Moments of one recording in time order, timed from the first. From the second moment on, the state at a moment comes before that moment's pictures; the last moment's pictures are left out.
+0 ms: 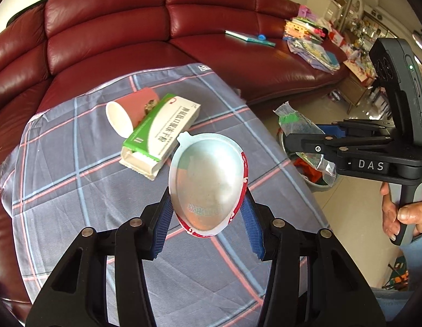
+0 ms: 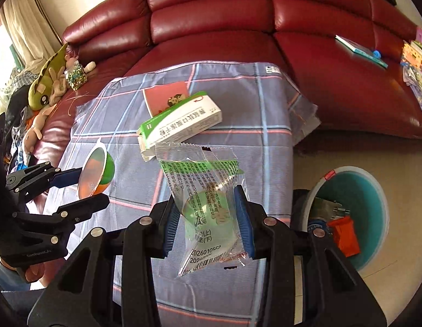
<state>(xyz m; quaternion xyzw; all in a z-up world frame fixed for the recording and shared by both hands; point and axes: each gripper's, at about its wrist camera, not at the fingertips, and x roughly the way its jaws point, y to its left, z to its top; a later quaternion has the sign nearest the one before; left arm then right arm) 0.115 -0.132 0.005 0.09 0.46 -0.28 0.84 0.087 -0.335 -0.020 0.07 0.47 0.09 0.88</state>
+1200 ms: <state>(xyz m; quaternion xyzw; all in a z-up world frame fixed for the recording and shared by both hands) 0.127 -0.426 -0.088 0.19 0.51 -0.43 0.72 0.036 -0.587 -0.097 0.23 0.48 -0.07 0.85</state>
